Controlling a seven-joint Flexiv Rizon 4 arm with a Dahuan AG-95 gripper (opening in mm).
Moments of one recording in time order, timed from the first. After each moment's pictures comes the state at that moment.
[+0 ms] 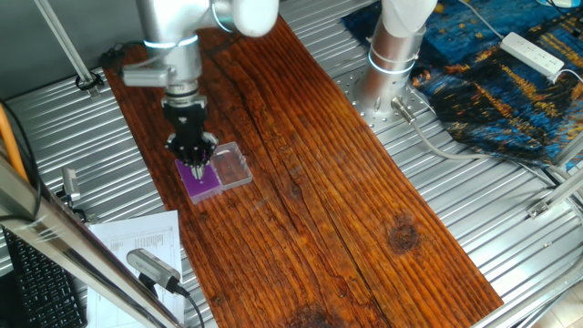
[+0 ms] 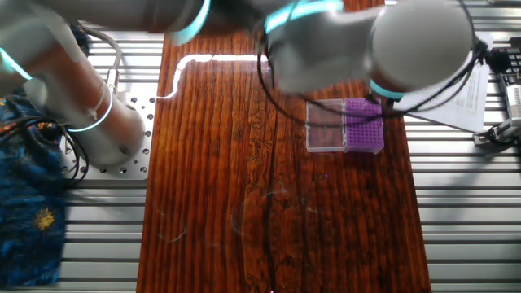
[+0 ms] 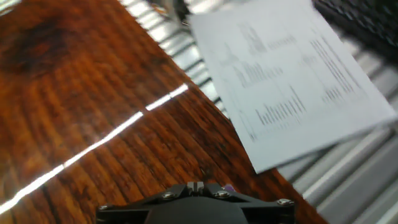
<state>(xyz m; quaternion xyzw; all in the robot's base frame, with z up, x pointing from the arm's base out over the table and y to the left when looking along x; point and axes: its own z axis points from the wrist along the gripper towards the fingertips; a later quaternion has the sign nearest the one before) 0.599 0.072 0.124 -0.40 0.89 0.14 0.16</state>
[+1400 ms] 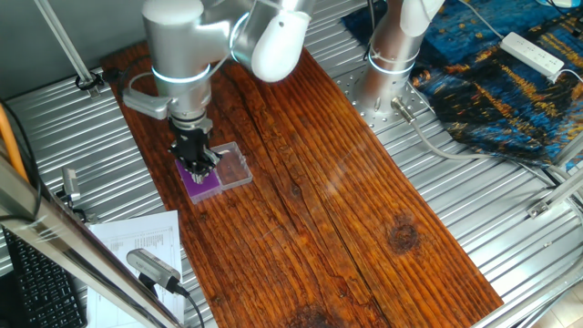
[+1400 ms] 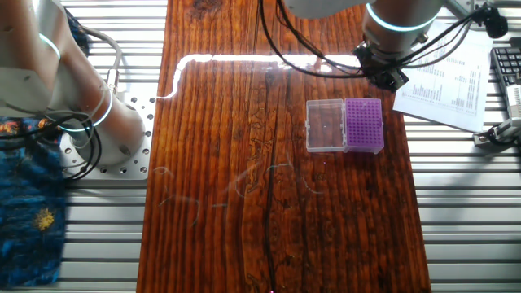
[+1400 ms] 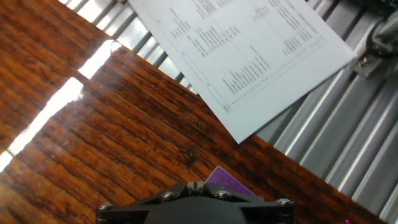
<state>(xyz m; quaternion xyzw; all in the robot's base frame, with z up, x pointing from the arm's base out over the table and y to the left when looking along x) 0.600 0.077 0.114 -0.29 0.95 0.05 0.09</state>
